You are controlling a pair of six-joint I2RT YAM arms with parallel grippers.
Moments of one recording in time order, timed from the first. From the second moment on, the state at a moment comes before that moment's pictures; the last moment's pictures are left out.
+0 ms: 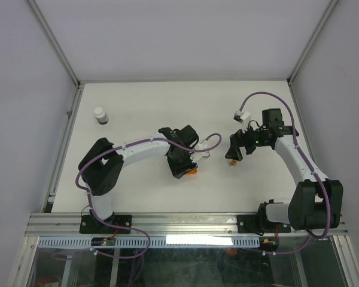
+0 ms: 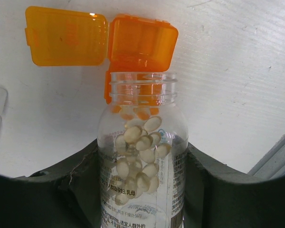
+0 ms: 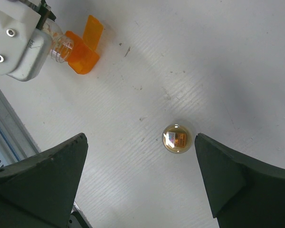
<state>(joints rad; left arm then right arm) -0.90 1.84 1.31 -0.80 0.17 0.34 0.06 1.29 0.93 -0.75 -0.74 -0.53</state>
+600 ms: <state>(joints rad) -0.90 1.84 1.32 -0.80 0.16 0.33 0.06 1.29 0.93 -0.75 -0.74 -0.53</state>
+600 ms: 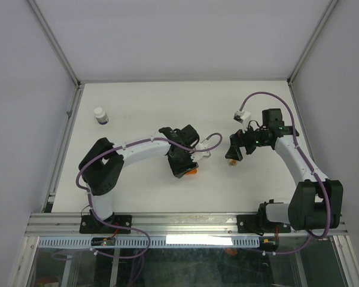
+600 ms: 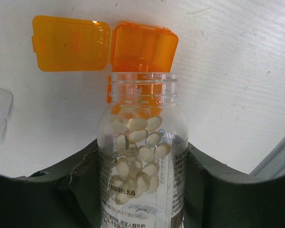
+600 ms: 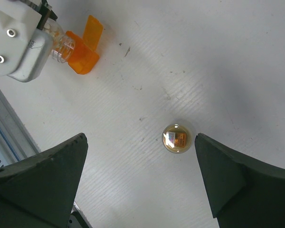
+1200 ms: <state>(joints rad) -0.91 1.84 1.32 -0.82 0.16 0.34 0.06 1.29 0.93 -0.75 -0.74 -0.53</state>
